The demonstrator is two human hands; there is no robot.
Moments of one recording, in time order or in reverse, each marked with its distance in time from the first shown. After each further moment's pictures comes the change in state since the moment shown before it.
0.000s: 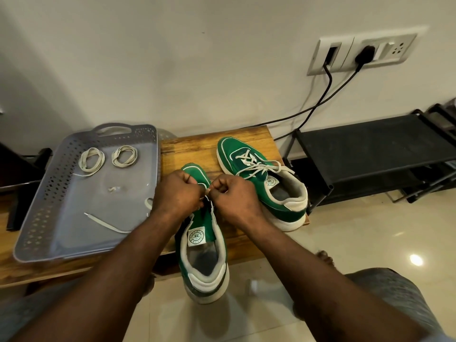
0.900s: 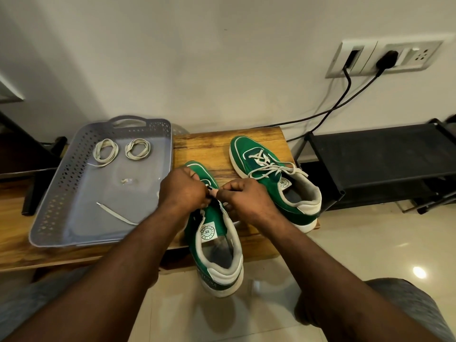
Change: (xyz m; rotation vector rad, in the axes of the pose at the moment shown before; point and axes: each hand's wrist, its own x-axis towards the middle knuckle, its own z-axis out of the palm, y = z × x) left_hand 0.012 -0.012 -0.008 -0.019 0.061 -0.094; right_hand -0.003 -0.005 -0.010 0.235 -0.244 0.124
